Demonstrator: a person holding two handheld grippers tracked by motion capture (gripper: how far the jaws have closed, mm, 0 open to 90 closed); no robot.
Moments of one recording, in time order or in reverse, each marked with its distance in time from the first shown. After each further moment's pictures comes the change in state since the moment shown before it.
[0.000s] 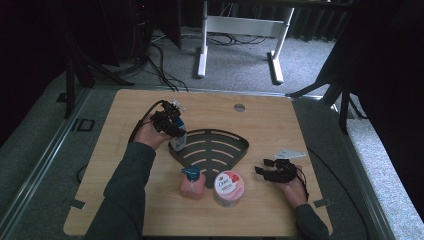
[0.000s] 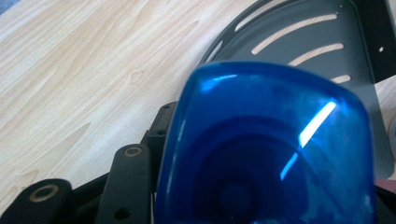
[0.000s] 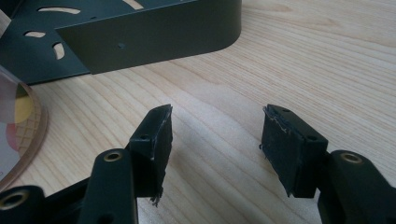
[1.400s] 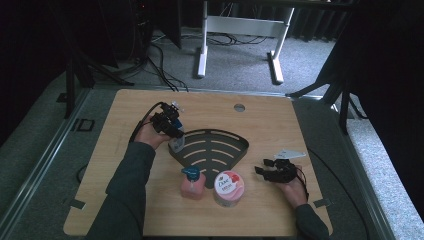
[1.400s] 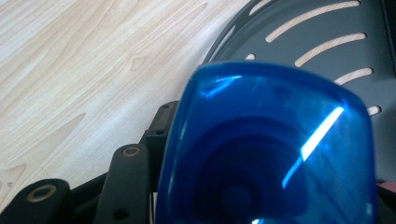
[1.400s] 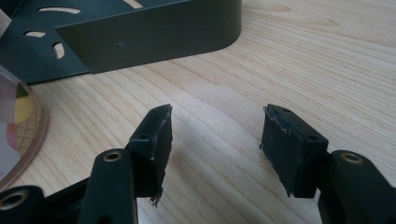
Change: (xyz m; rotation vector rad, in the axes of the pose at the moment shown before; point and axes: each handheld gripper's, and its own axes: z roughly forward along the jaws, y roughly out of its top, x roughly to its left) left arm 0.012 -0.006 0.015 0.026 -0.019 -0.040; right arm 0.000 0.000 0.000 0.000 0.000 -0.002
